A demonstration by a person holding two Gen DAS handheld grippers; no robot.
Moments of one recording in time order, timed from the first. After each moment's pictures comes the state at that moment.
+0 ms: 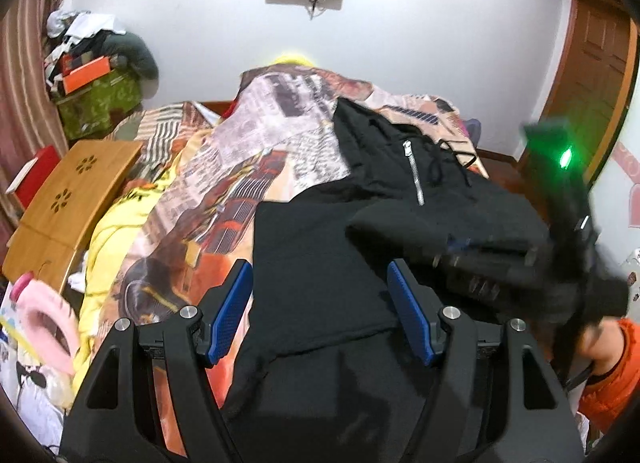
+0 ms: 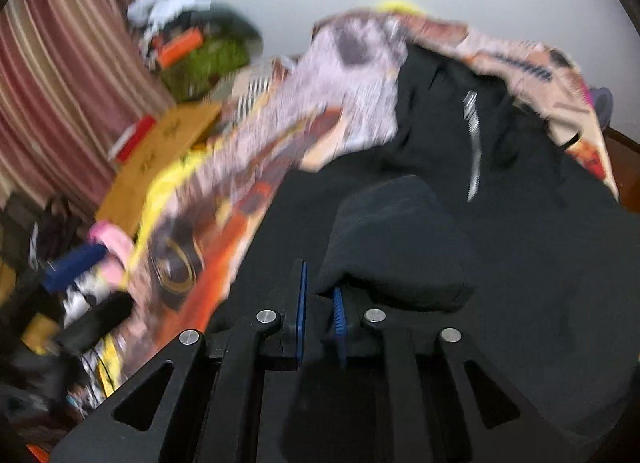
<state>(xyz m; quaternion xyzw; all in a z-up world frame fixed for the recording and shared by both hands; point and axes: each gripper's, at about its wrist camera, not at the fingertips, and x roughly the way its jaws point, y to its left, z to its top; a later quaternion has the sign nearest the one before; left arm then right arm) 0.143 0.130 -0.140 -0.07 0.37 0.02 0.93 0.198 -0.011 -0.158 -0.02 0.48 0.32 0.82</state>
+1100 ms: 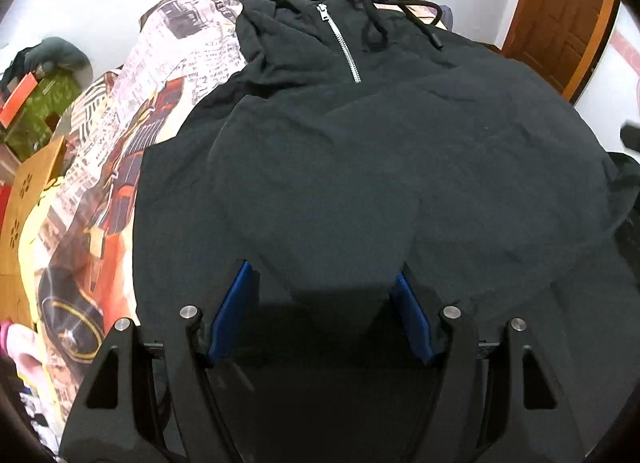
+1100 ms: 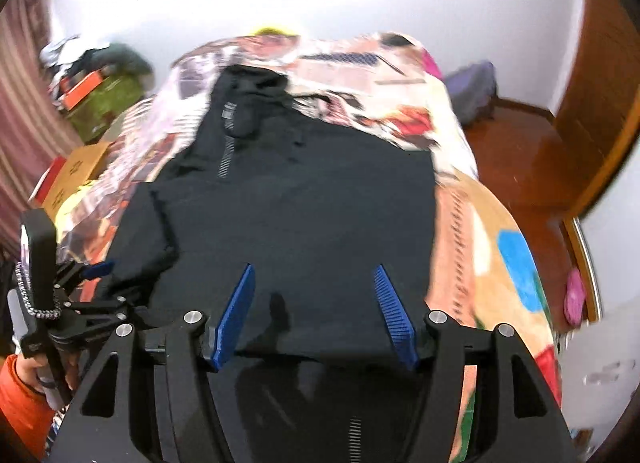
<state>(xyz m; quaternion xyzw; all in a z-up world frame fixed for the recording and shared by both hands) 0.228 0.017 -0.243 0.03 0.50 -0.04 0.86 0.196 -0.211 -0.135 0.00 0.46 0.13 0.88</state>
